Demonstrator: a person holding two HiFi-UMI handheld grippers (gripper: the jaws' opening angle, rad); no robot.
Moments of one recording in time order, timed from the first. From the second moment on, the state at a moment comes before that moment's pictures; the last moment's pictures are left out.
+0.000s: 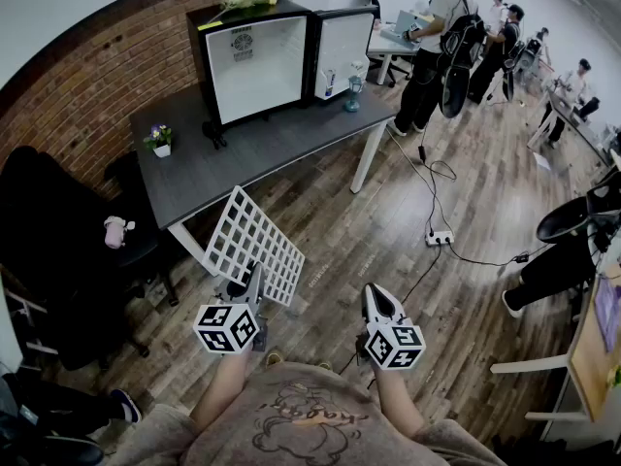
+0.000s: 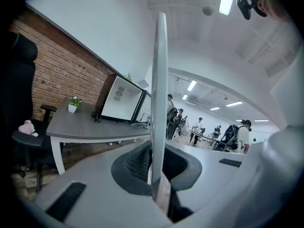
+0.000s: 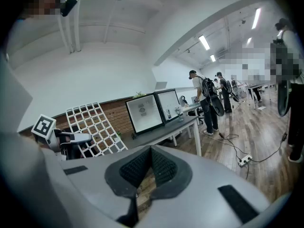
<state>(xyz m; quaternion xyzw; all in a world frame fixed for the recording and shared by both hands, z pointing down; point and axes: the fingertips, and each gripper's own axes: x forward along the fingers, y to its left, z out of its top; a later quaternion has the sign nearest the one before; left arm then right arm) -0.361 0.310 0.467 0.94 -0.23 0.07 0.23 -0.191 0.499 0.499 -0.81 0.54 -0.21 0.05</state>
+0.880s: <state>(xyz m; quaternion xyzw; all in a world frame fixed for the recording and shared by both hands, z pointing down) -0.366 0.253 0.469 0.95 -0.21 0.07 0.21 -0.205 0.433 0.500 -0.81 0.54 -0.21 0.05</state>
